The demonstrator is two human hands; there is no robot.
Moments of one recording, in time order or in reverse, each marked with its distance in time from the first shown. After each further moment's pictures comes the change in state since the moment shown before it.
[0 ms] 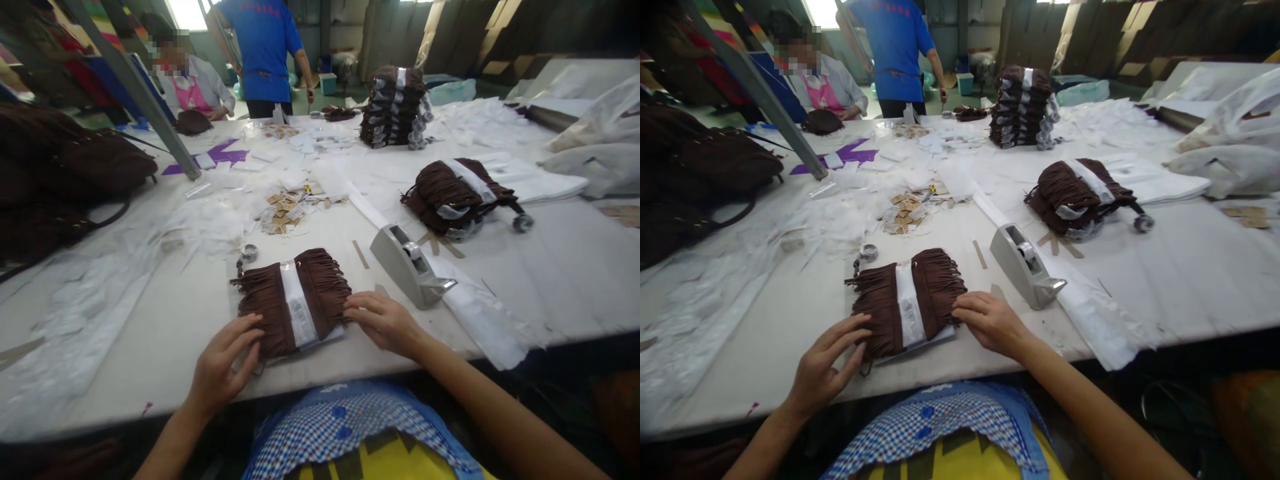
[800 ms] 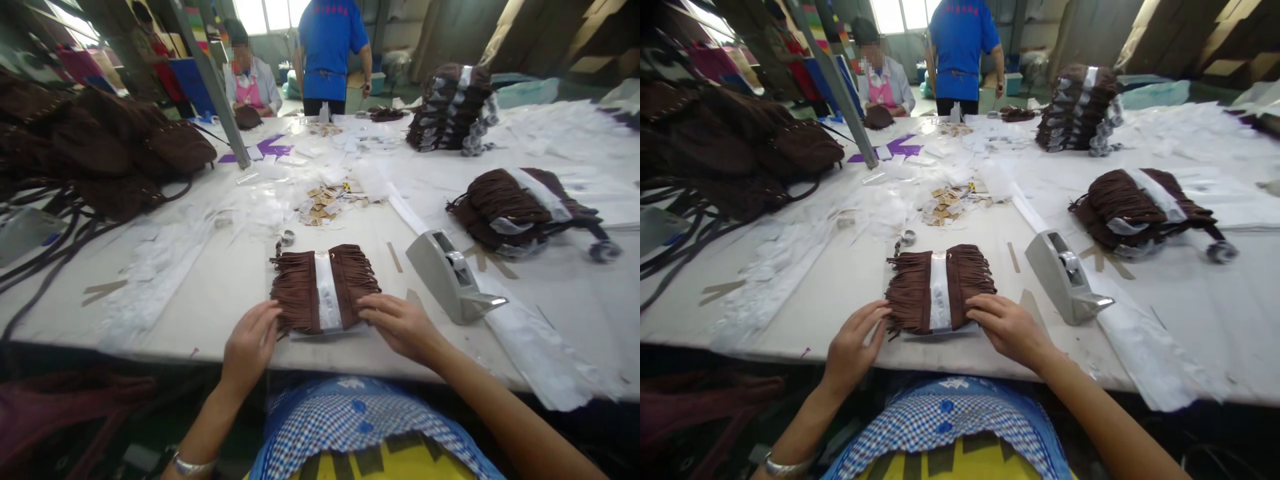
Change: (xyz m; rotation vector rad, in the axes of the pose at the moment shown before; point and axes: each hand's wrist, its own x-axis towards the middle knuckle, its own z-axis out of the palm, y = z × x) left_hand -0.027 0.019 0.000 0.218 0.164 -0.253; right_hand 0.021 -0.024 0.008 0.039 -0.057 -0.059
